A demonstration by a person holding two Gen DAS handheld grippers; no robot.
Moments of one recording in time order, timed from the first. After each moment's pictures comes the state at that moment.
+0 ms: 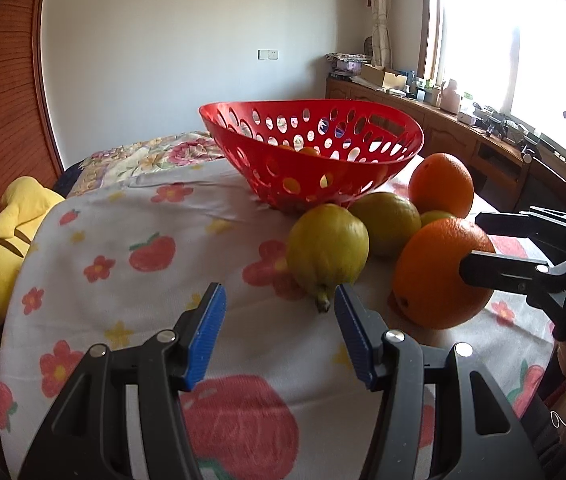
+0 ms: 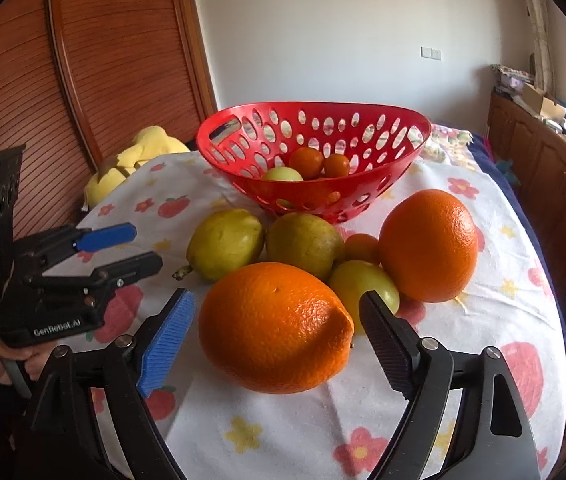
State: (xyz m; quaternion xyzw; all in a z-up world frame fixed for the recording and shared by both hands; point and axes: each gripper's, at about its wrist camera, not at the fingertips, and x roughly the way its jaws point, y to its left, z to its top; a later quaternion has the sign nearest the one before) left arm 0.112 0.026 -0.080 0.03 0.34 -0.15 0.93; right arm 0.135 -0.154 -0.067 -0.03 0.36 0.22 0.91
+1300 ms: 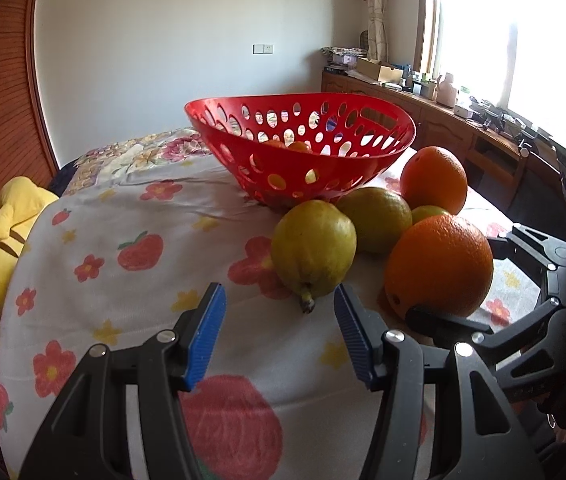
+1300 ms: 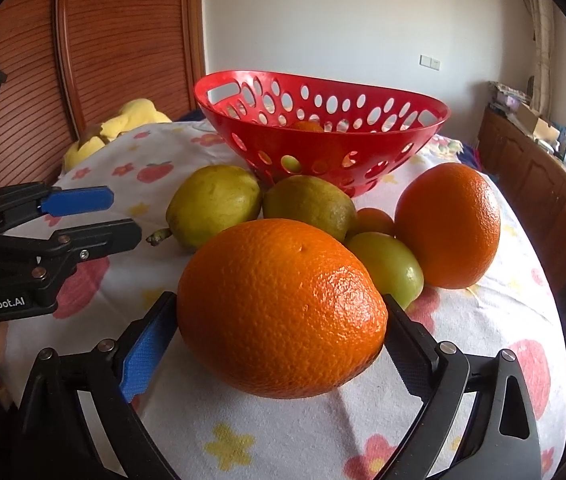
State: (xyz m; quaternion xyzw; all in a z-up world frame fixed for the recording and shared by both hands) left arm 0.115 0.014 -0.076 0.03 0.35 -0.15 0.92; right arm 0.132 -0.137 -0.104 -0.09 0.36 0.19 0.91
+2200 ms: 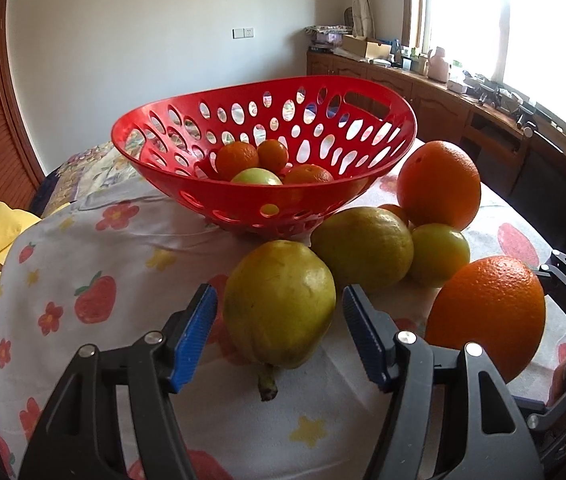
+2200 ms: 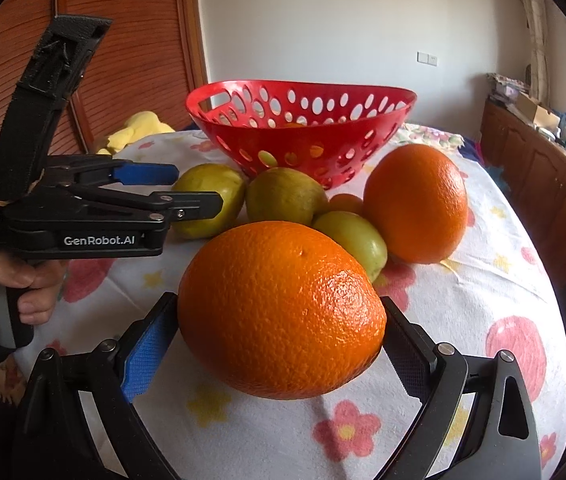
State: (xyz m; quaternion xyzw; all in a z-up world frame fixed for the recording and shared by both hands) left arm 0.165 -0.030 -0.081 0.07 0.38 -0.17 0.91; right arm 0.120 -0.165 -0.099 -0.06 0.35 0.21 0.91
